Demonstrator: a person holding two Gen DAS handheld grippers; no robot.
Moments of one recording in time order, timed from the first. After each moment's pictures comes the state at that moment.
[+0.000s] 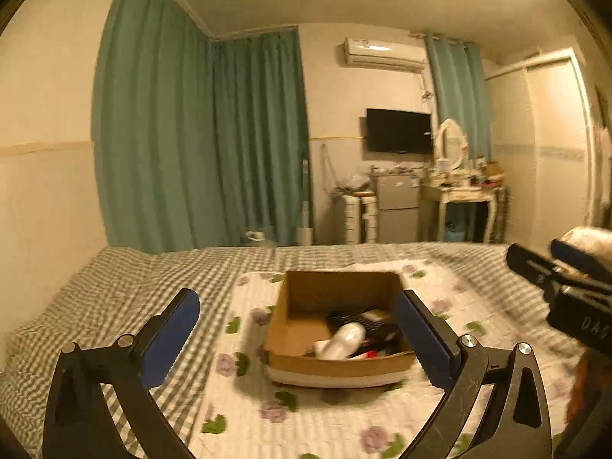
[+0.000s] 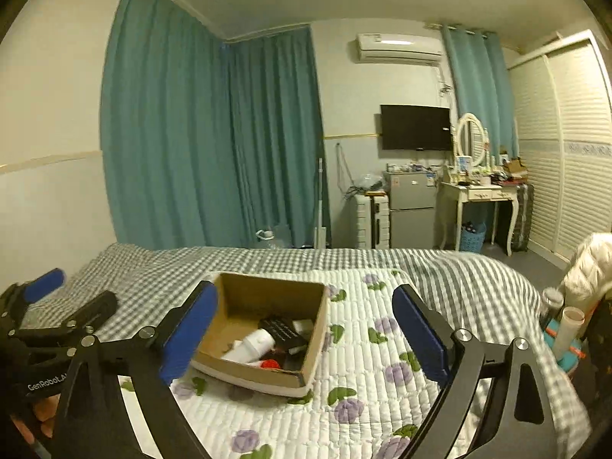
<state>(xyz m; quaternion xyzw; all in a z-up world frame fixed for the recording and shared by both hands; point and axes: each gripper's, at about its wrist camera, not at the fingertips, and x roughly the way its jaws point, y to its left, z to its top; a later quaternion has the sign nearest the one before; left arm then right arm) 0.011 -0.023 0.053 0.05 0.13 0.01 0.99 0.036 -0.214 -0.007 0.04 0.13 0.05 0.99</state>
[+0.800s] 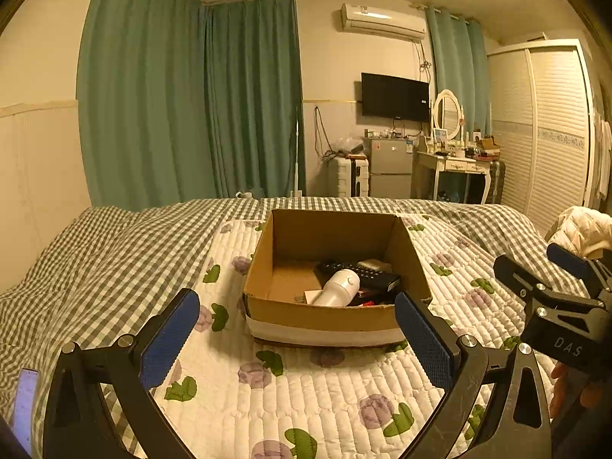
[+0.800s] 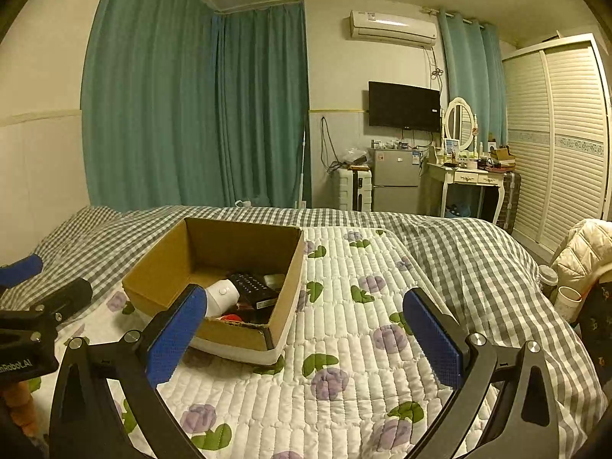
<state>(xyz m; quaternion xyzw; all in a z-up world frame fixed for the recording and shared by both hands) 0.032 -0.025 -0.006 0.03 0.20 -0.02 0.98 0.064 -0.215 -0.081 0.01 0.17 0.02 0.99</state>
